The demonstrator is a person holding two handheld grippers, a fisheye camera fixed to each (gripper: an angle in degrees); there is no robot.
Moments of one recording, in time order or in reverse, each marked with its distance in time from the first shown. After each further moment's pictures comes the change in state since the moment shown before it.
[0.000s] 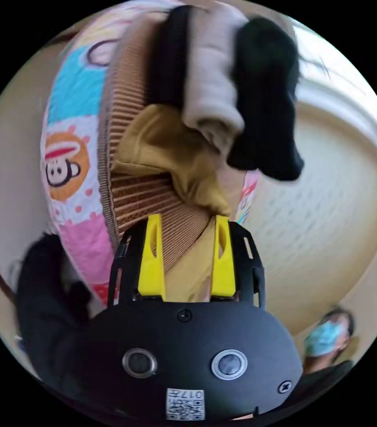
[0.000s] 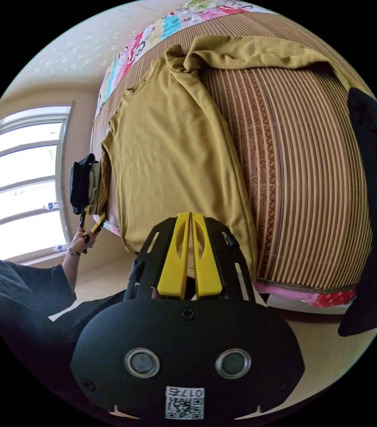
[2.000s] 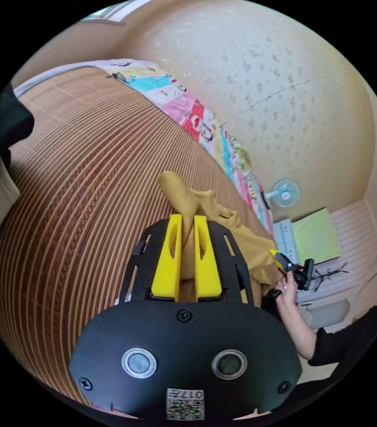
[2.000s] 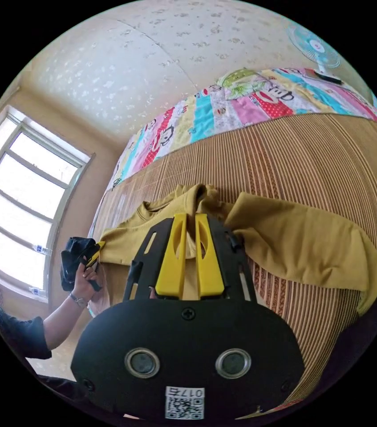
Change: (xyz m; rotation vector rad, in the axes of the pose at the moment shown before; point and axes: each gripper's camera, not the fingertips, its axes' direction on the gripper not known) left arm 0.150 0.102 0.352 -0.287 -0.177 0.930; right arm -0.054 -0.130 -0.044 0.552 0.086 -0.165
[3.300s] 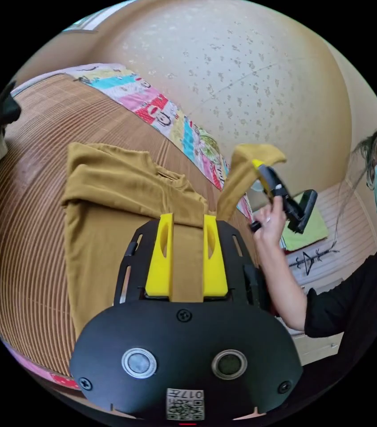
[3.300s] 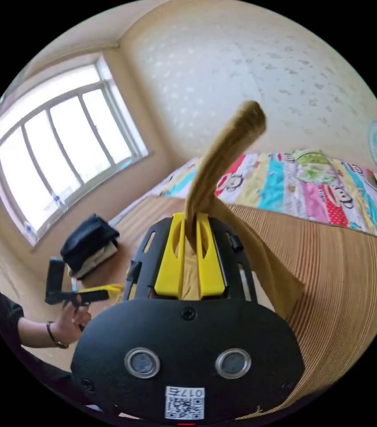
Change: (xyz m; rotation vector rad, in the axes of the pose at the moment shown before) left arm 0.080 0.156 -0.026 0.013 0.059 0.080; right arm -0.210 -0.011 0.047 0.075 -0.127 -0.532
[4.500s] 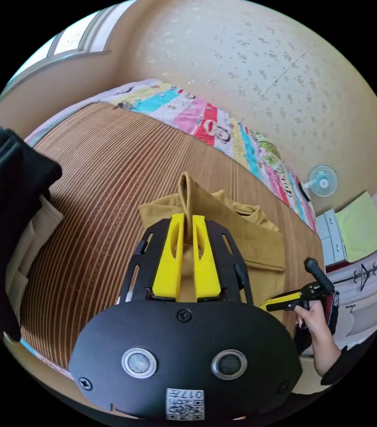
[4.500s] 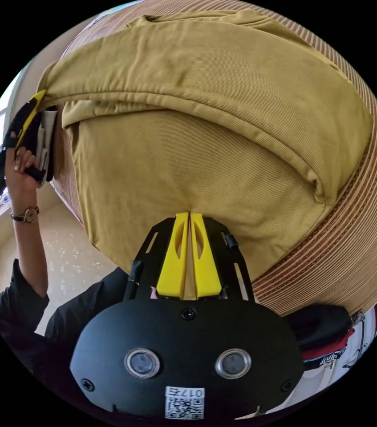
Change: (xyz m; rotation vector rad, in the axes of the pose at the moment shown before) left arm -0.054 -0.135 0.018 -0.020 -0.435 0.006; right arm 0.064 0.059 0.110 -1.182 -0.008 0.294
